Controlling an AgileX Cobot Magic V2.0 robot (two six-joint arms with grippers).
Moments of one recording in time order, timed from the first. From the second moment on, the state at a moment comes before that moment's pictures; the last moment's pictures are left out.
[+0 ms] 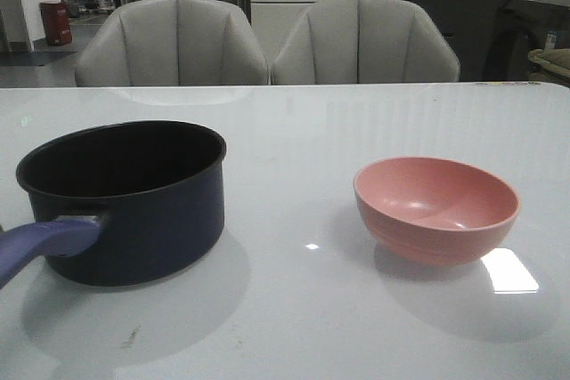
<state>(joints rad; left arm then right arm) 0.04 1.52 -1.05 -0.03 0.96 -0.17 0.37 0.20 -0.12 0.24 0.03 -0.19</state>
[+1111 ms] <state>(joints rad) 0.05 1.81 -1.14 -0.03 1.00 -0.10 0.37 0.20 -0.12 0.24 0.03 -0.19</state>
